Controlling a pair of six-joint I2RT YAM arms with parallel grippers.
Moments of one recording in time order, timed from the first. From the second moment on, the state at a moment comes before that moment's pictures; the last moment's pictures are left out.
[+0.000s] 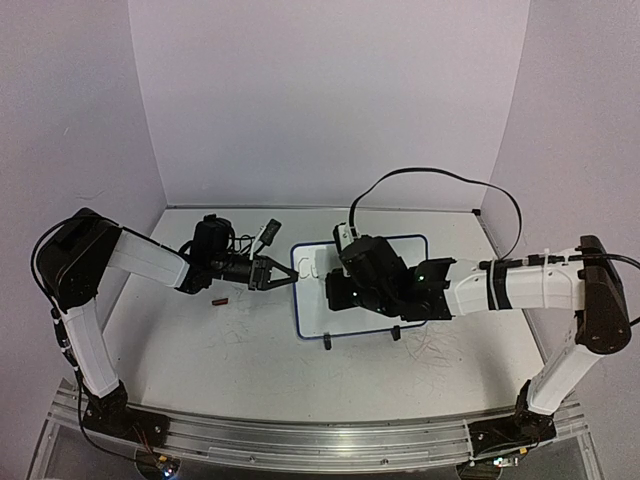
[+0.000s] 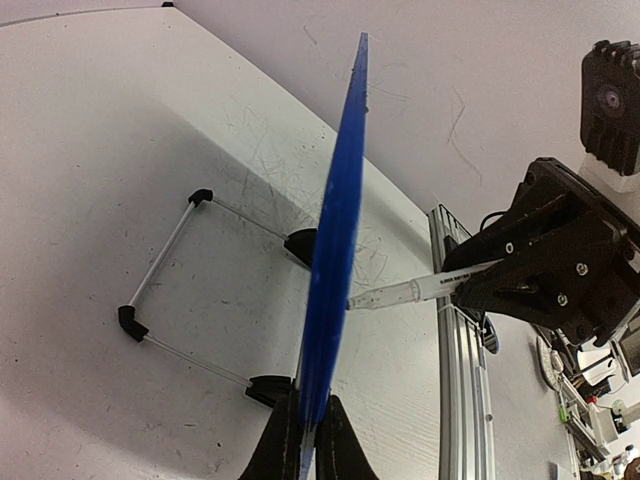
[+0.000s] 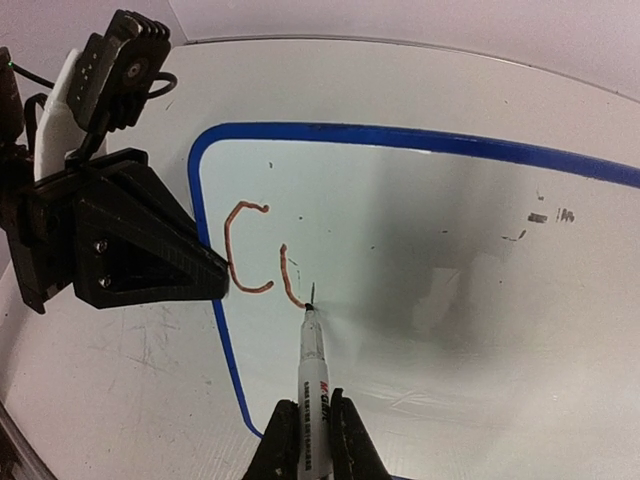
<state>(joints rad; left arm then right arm) -0.56 1.84 0.91 0.54 0.93 -0.34 1.07 1.66 1.15 -0.12 0.42 0.54</state>
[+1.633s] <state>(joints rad) -0.56 1.84 0.91 0.54 0.94 -0.34 1.07 1.66 1.18 -0.13 0.47 0.52</state>
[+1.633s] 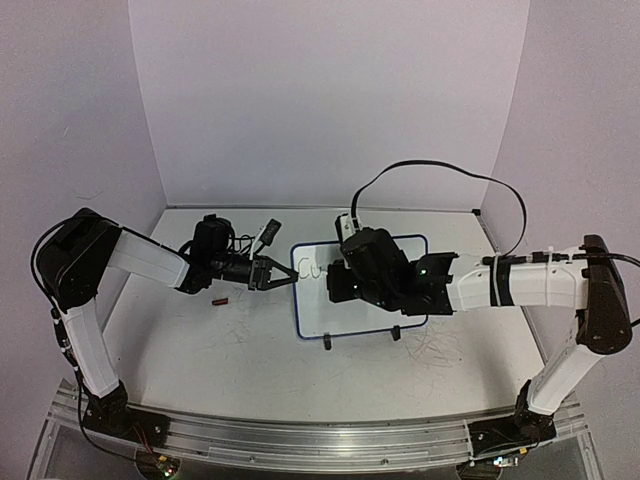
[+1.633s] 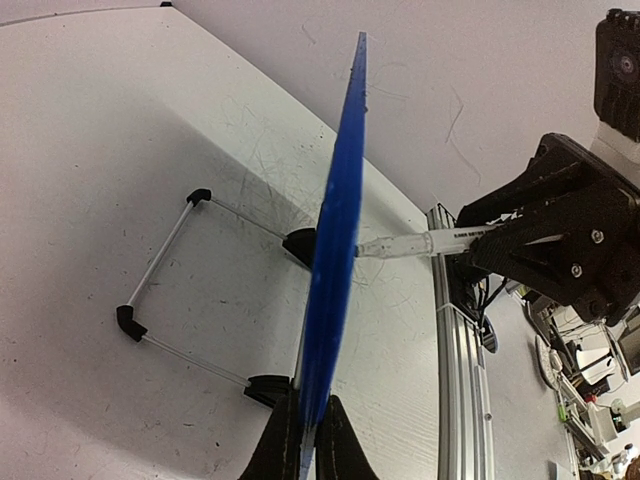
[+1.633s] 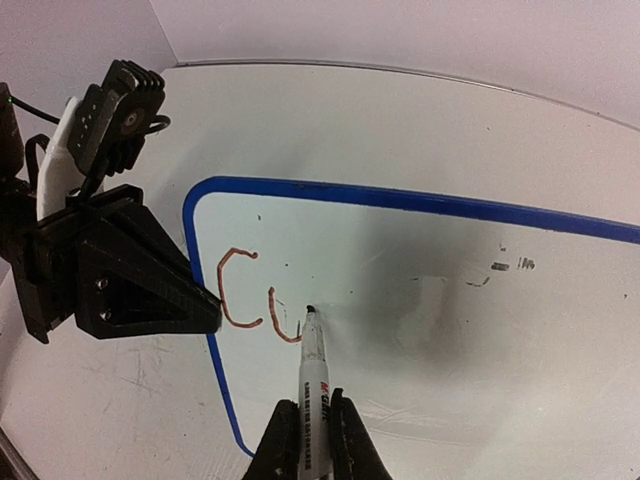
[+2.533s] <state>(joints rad) -0.56 1.84 0.91 0.54 0.93 -0.34 1.07 1.70 1.23 -0.12 0.43 0.51</state>
